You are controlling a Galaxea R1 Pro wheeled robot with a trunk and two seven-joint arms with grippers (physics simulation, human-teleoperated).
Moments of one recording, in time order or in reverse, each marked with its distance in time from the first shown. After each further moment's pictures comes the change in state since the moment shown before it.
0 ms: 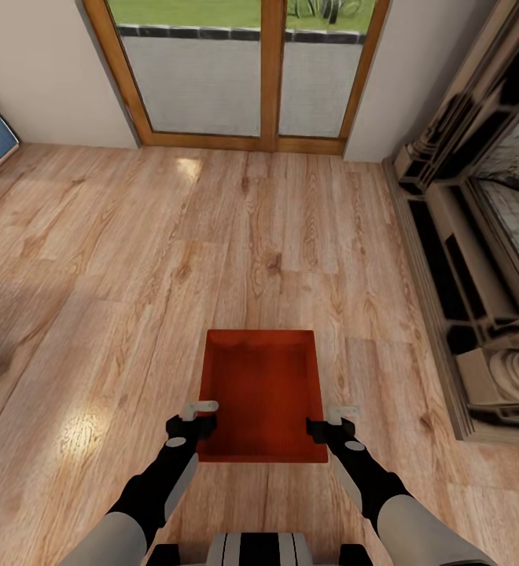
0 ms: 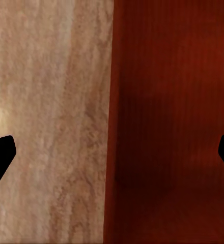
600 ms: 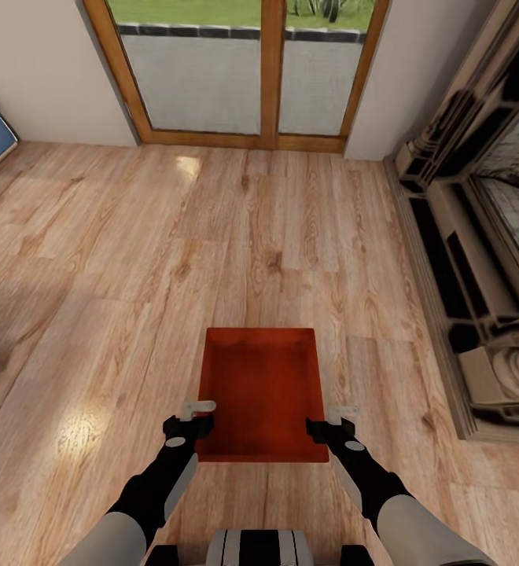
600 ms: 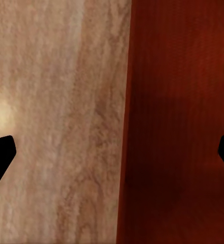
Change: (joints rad) left arm 0.000 0.001 0.001 0.001 0.000 0.001 0.037; right arm 0.000 0.001 0.000 0.000 0.000 0.000 0.000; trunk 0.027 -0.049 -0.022
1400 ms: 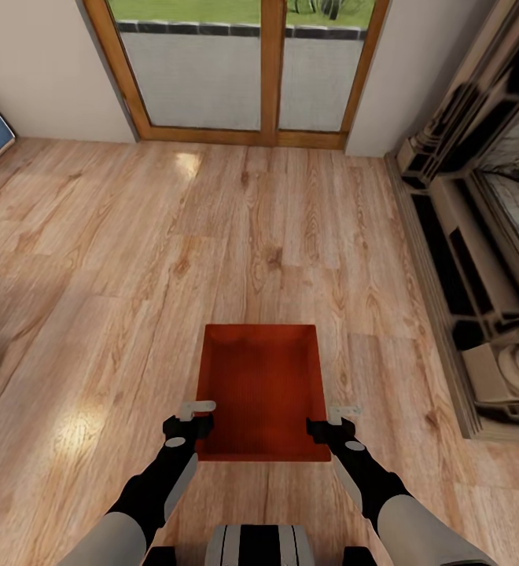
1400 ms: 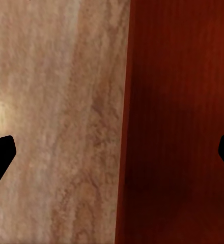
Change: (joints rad) left arm 0.000 0.000 0.001 0.000 0.000 -0.001 0.000; right arm 0.000 -0.001 0.000 0.000 0.000 0.000 0.000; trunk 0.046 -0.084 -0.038
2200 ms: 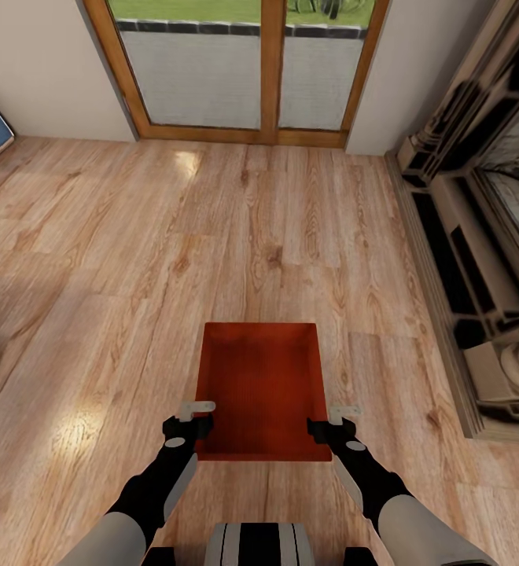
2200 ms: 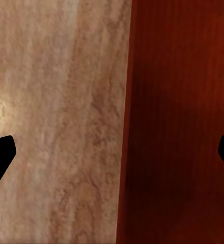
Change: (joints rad) left arm 0.000 0.001 0.000 0.003 0.000 0.000 0.000; right arm 0.000 -0.003 -0.001 0.000 0.000 -0.002 0.001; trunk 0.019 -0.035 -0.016
